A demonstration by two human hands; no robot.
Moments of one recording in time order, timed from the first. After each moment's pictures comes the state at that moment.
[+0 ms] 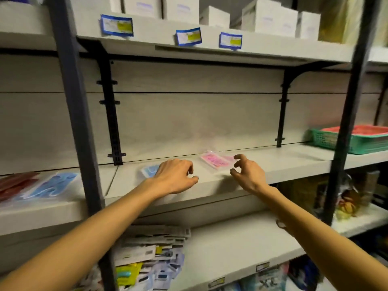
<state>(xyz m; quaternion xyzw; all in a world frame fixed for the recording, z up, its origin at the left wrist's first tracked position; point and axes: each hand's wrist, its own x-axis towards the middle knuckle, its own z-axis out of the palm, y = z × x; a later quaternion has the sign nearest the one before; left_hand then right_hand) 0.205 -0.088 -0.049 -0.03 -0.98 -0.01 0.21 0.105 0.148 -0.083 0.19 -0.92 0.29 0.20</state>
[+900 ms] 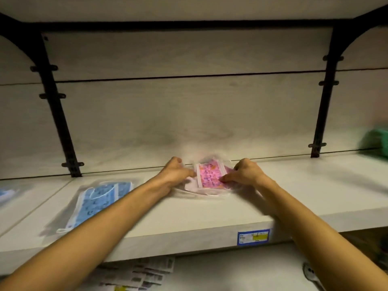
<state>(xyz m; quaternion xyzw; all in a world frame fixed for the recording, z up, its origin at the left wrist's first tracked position) -0.050 -0.046 -0.070 0.22 -0.81 -0.52 0.15 -0.171 0.150 -0.078 0.19 -0.93 0.33 -0.04</state>
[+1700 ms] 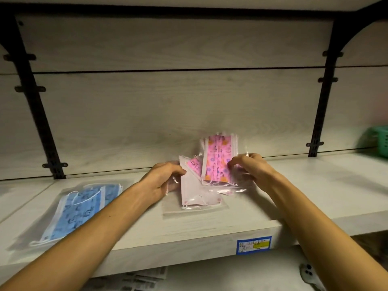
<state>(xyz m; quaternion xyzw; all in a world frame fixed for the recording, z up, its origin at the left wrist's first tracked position) -0.046 -0.048 -0.074 0.17 -0.63 -0.75 0.12 -0.171 0.166 -0.069 0.16 -0.76 0.62 -0.10</state>
